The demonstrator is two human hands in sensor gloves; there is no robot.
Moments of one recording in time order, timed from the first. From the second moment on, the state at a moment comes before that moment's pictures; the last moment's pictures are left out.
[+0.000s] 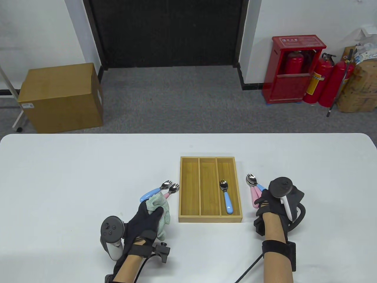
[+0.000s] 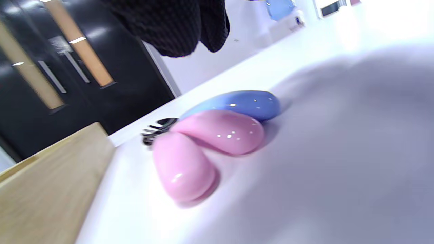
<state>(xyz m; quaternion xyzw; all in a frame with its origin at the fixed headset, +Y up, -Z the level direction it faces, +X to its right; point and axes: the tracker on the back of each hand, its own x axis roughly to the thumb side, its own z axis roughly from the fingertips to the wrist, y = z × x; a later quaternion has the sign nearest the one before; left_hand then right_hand) -0.196 -0.748 -0.321 0.09 -0.05 0.65 0.75 0.275 -0.754 -0.417 -0.27 -0.02 0.93 0.25</state>
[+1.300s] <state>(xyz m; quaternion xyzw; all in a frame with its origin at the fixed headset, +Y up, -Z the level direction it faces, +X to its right) -0.196 -0.765 -0.331 0.04 -0.03 0.67 0.74 0.275 -0.738 -0.438 -0.17 -0.08 0.86 0.47</state>
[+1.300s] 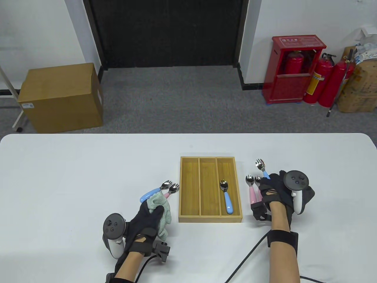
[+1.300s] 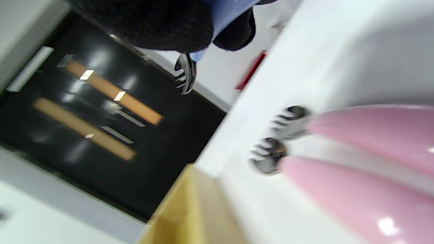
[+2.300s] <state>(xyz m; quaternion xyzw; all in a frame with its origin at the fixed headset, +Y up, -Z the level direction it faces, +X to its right) -0.180 -0.782 -0.333 -0.04 -0.09 0.79 0.60 0.055 -0.721 -0.319 0.20 -0.04 0.83 0.53</state>
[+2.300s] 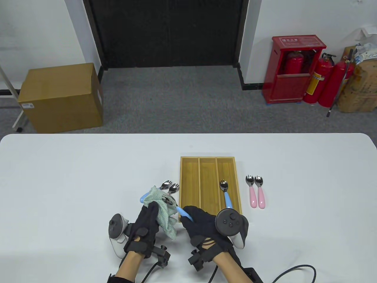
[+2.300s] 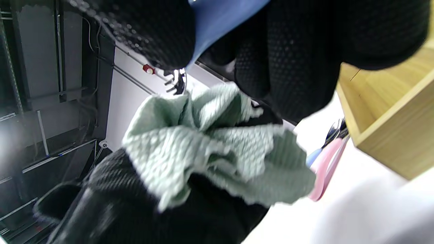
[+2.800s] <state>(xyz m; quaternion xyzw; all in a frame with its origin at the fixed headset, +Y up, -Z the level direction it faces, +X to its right) -0.156 -0.790 -0.329 -0.14 -0.12 0.87 0.45 0.031 -0.743 -0.316 0.24 0.12 0.77 0.58</state>
